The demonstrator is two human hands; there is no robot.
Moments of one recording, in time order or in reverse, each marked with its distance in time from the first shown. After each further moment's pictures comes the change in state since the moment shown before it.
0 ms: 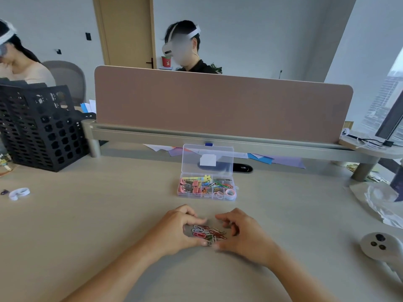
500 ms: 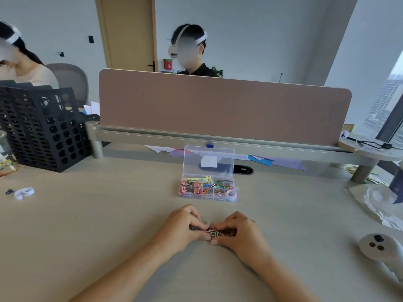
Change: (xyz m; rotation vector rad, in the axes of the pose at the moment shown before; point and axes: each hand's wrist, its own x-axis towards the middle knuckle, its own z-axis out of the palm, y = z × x) left_hand 0.004 0.008 0.010 -0.095 0.099 -0.032; right_hand -0.007 -0.012 0.012 0.047 0.126 0.069
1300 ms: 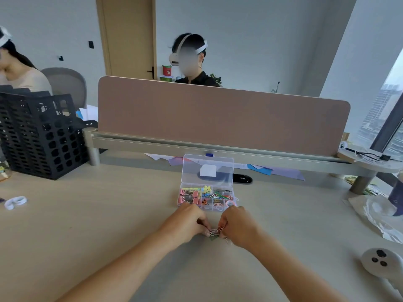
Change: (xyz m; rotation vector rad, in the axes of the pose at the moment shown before) left_hand 0.043 0.017 -0.017 0.177 -0.129 -0.007; right_hand 0.061 -0.014 -0.011 -0.557 -0.183 0.106
